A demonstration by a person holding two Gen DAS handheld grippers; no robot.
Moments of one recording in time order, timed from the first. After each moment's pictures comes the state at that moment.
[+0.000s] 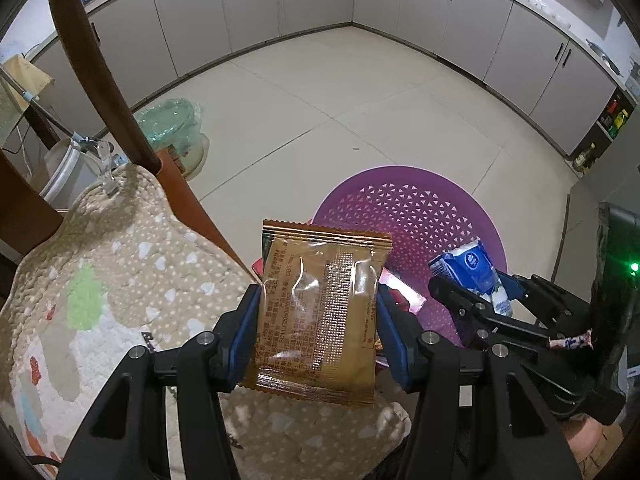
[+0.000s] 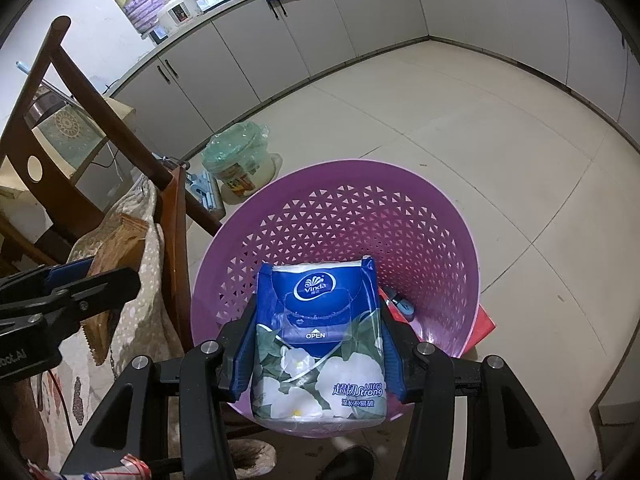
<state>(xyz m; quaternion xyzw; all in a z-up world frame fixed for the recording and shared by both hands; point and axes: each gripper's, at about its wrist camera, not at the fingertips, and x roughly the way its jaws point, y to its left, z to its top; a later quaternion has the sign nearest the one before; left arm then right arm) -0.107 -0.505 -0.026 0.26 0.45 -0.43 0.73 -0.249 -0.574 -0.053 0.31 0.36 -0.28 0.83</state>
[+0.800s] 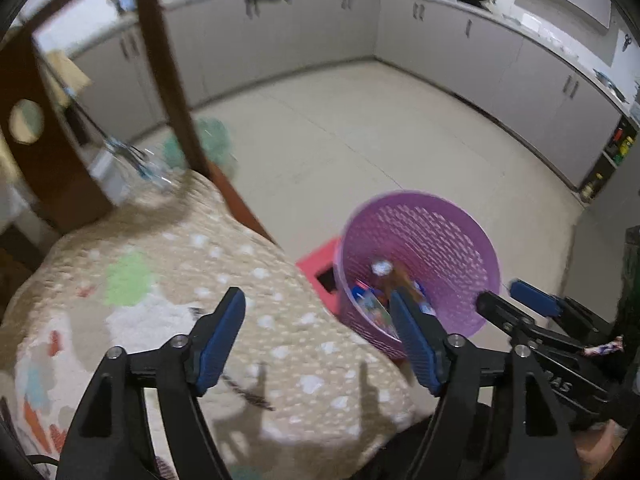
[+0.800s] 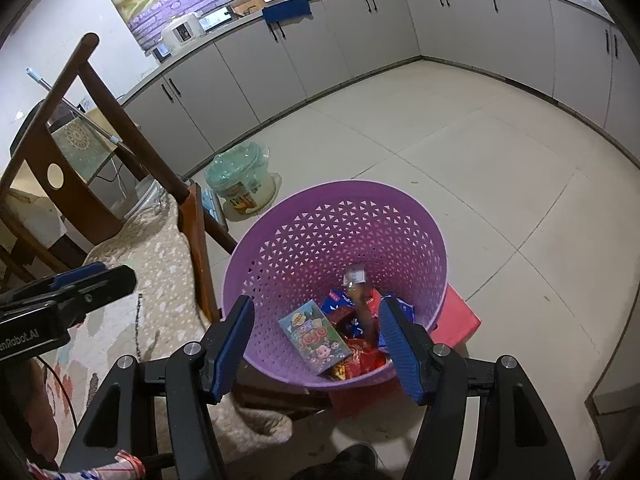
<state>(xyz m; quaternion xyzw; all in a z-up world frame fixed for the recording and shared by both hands) -0.120 -0.441 0.020 0.22 0.39 -0.41 0.79 -0.277 -0.542 -0.017 0.30 0.33 -0.31 0.84</state>
